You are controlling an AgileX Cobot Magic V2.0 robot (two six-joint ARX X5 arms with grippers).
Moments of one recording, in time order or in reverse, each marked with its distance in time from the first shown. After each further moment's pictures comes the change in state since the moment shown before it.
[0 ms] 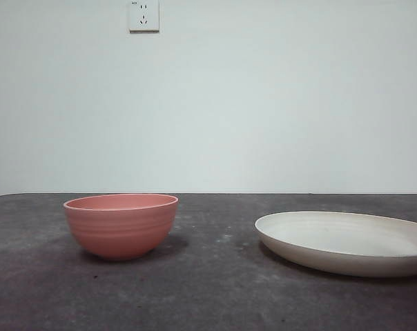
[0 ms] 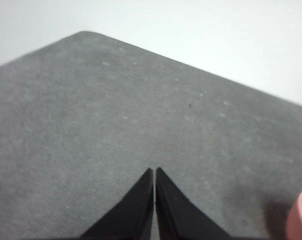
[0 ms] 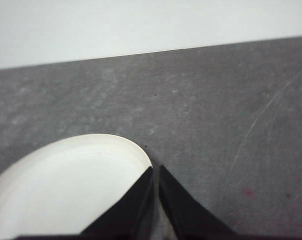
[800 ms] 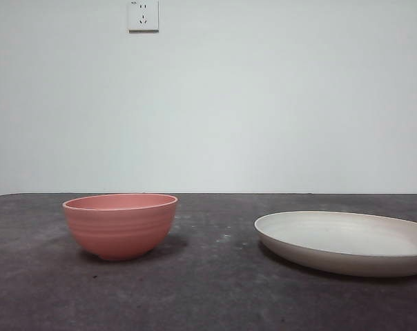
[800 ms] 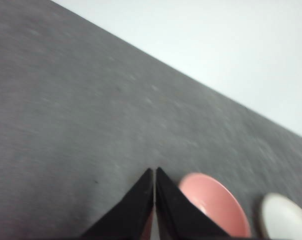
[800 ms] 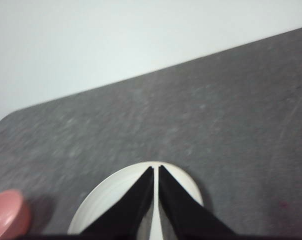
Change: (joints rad) left arm 0.000 0.188 0.356 -0.259 0.277 -0.122; right arm 0.000 0.169 0.385 -0.259 -0.092 0.138
